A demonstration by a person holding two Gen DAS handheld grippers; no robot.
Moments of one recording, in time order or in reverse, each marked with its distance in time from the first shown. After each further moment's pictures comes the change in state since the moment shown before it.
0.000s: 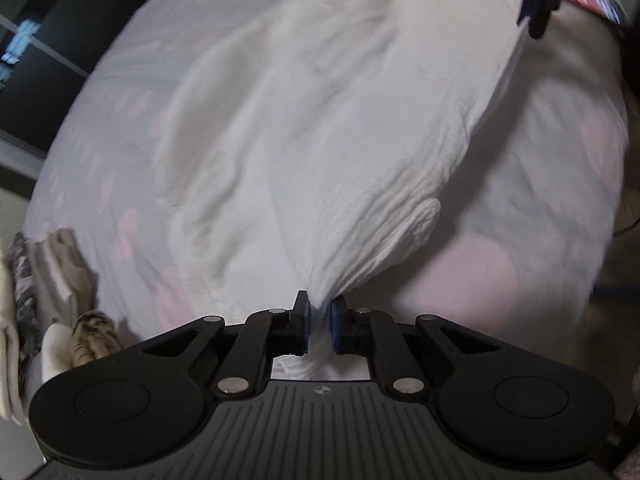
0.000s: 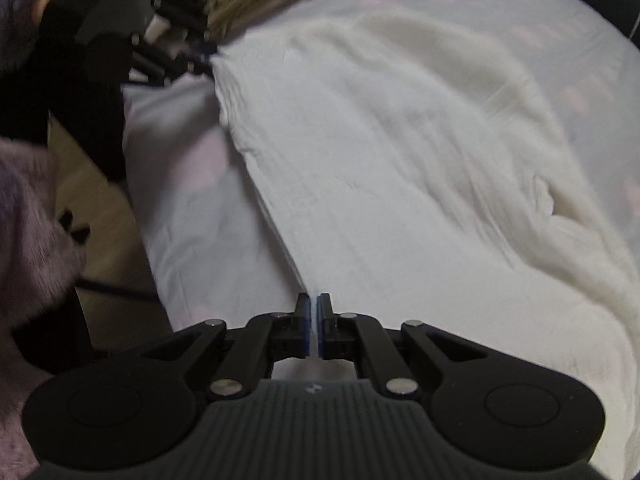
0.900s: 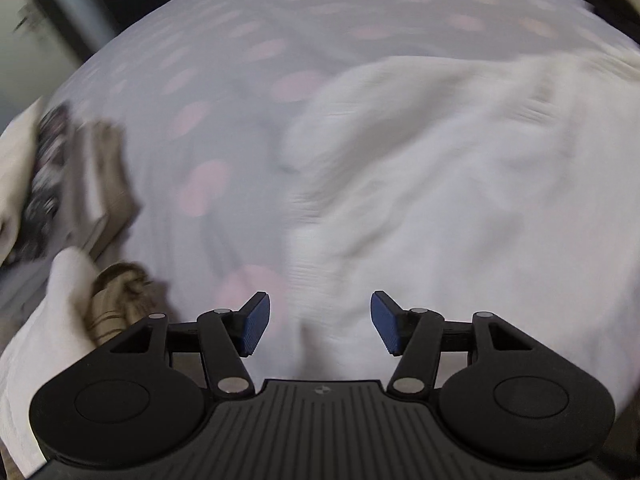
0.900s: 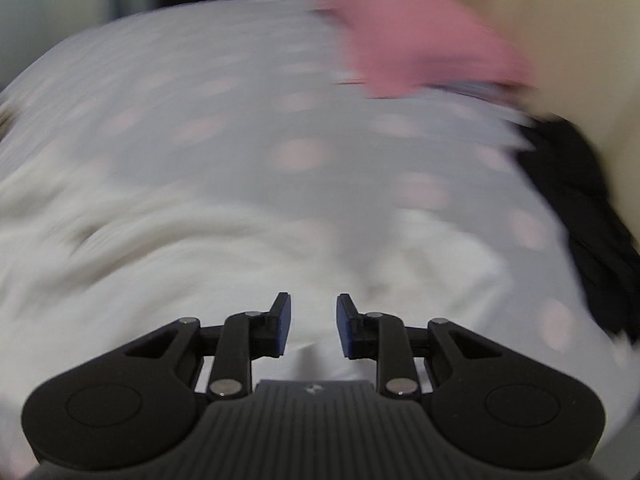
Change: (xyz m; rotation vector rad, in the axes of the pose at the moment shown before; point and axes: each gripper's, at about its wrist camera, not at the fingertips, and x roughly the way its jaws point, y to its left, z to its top) left arm 0.024 0.150 0.002 -0.559 0.012 -0.019; right arm -0.150 -0.201 -0.166 0.993 -0.232 -0.699
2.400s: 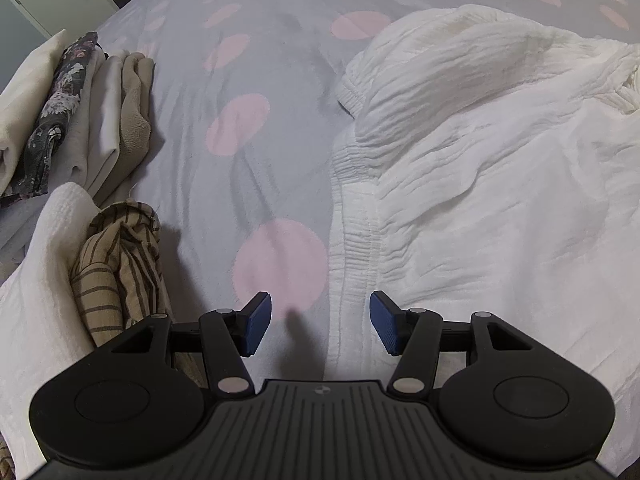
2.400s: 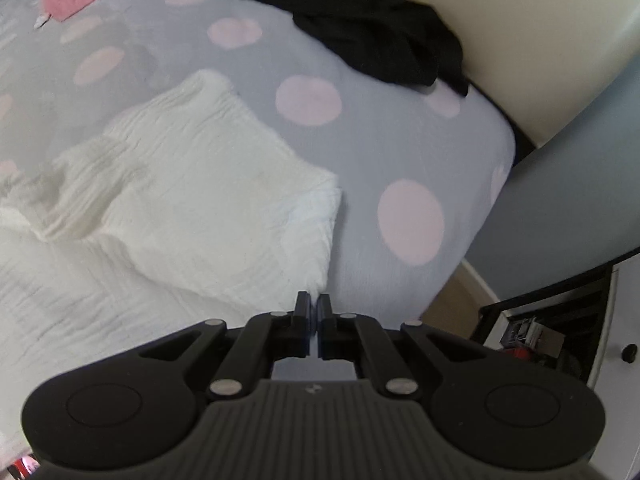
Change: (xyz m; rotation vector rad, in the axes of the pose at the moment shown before) left arm 0.040 0.007 -0.014 -0.092 0.118 0.084; right arm 0.029 -0.138 -0.107 0.426 0.315 -0.414
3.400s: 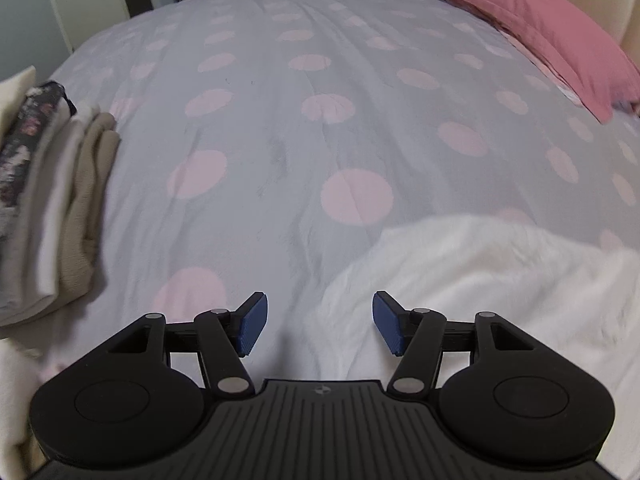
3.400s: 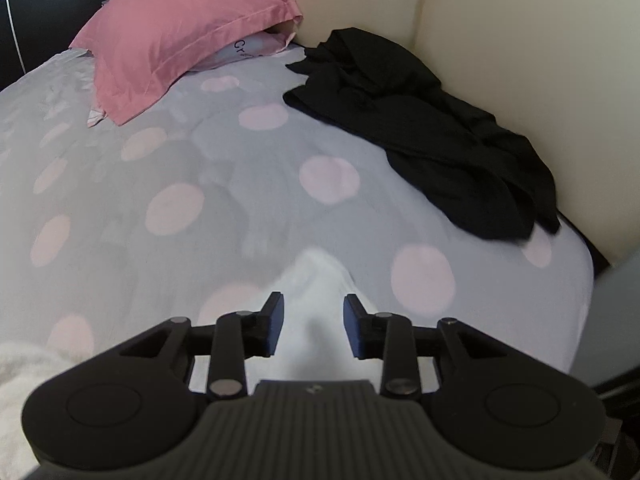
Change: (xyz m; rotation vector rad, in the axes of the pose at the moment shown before) left arm 0.026 0.018 0.142 -0.233 -0.184 -0.180; right arm -0.002 0.065 0.106 0.023 -0.255 0.167
